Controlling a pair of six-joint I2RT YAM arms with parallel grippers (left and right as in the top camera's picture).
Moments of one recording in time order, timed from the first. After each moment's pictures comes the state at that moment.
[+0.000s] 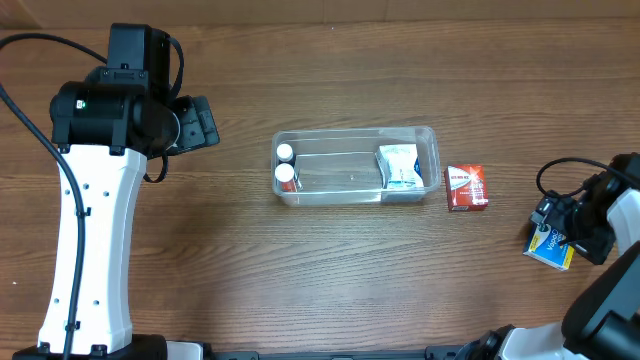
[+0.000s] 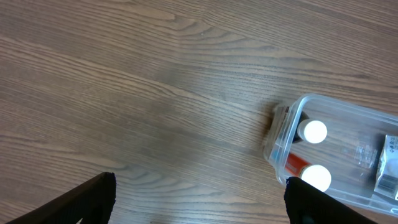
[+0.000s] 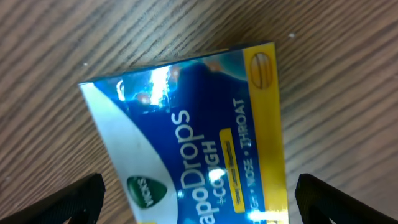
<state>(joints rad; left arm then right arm) -0.08 1.57 1.82 -1.42 -0.11 -0.37 -0.61 1.66 0.99 -0.81 0.02 0.06</state>
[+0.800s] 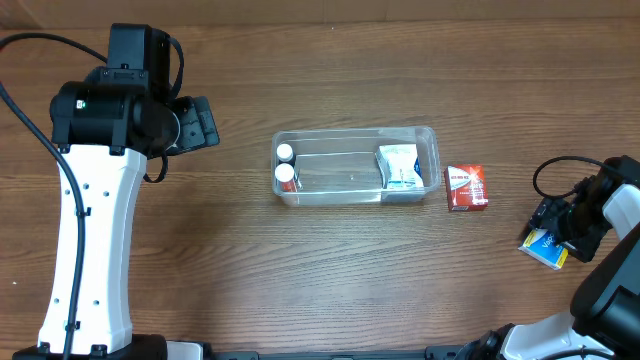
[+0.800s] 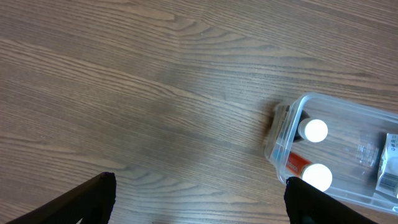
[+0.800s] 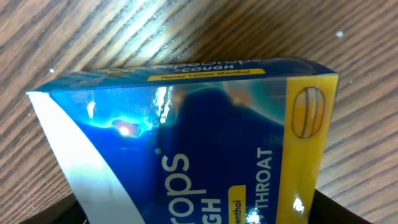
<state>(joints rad) -0.08 1.57 1.82 -1.42 -0.11 -0.36 -0.62 1.76 0.99 -0.77 0.00 0.05</state>
